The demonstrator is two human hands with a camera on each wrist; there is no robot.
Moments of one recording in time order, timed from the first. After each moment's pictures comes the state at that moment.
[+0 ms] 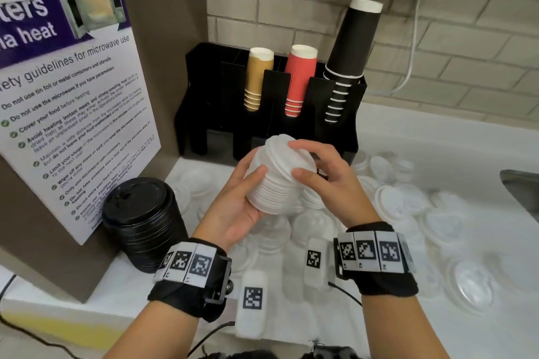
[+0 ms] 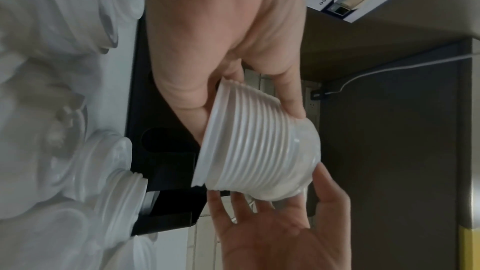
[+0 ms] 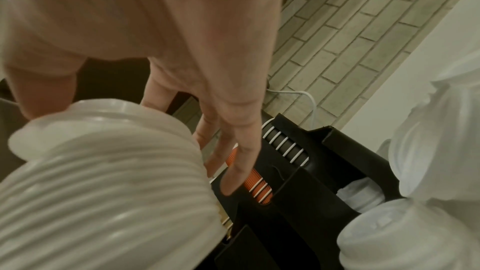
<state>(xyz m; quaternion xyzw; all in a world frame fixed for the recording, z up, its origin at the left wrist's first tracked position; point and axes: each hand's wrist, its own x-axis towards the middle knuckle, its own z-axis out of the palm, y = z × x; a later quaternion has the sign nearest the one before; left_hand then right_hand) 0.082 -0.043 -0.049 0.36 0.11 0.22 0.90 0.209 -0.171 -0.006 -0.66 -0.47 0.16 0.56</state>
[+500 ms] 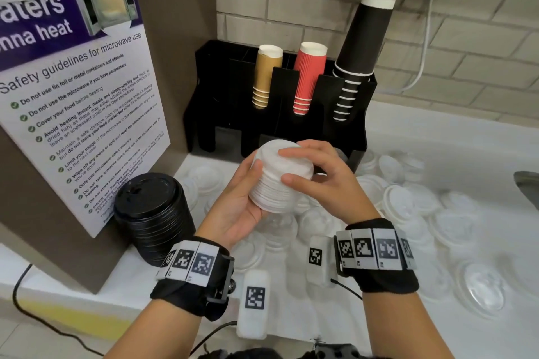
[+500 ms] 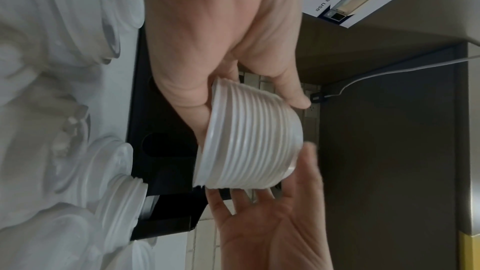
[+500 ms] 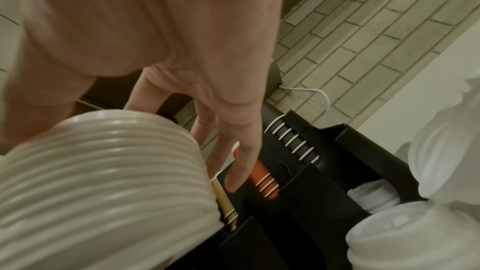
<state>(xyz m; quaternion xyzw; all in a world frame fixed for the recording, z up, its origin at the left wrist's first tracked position) 0.074 -0.043 -0.048 0.38 0.12 0.23 0.89 0.202 -0.161 -0.006 -0.65 -0.52 0.17 0.53</state>
